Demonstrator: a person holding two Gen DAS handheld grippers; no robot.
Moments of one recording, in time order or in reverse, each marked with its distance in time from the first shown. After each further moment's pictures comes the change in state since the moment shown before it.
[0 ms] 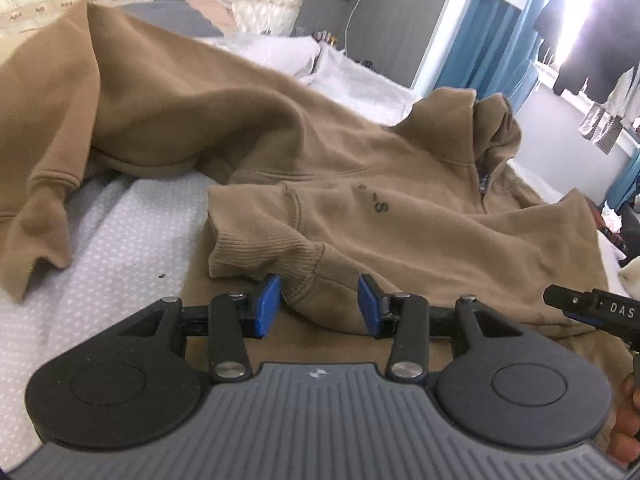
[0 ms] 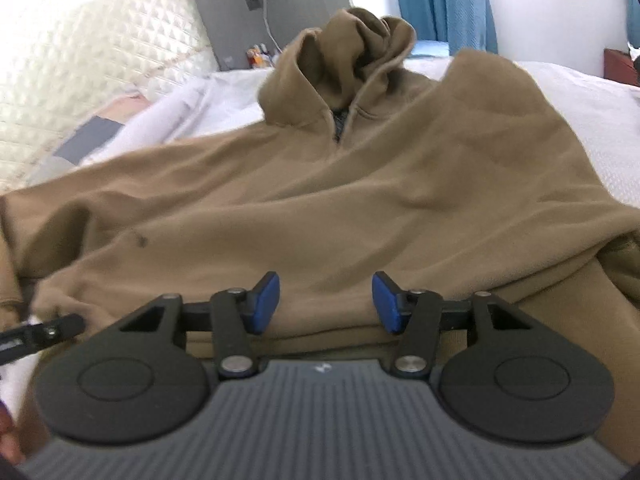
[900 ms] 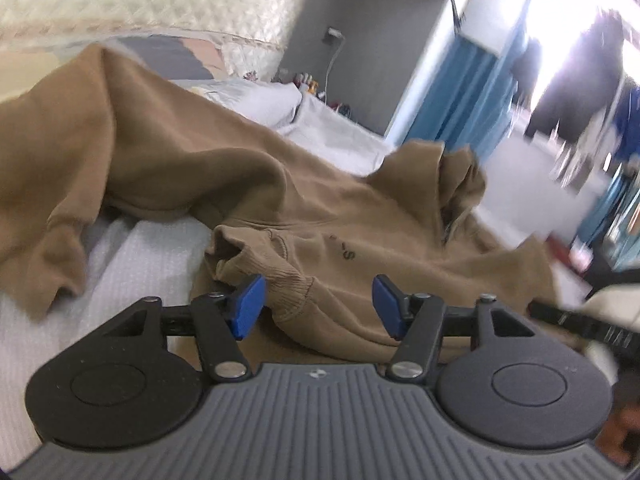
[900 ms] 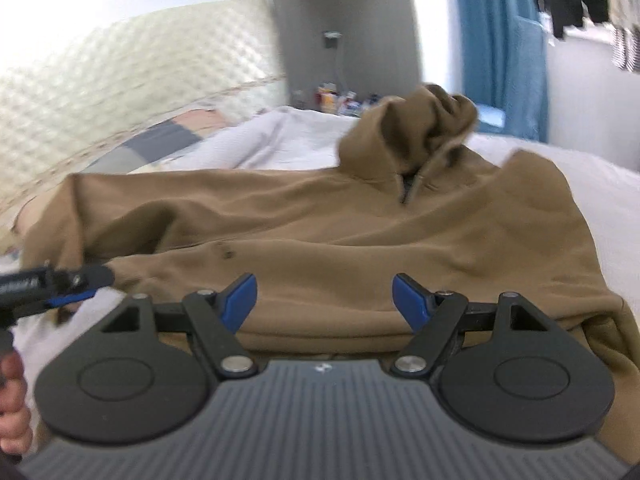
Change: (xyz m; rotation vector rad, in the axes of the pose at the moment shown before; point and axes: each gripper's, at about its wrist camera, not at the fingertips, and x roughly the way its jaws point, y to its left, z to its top) left arm -0.034 -0.003 0.014 -0.008 -0.107 -0.069; right arm -0.036 0.024 0.014 -0.130 -0.099 0.083
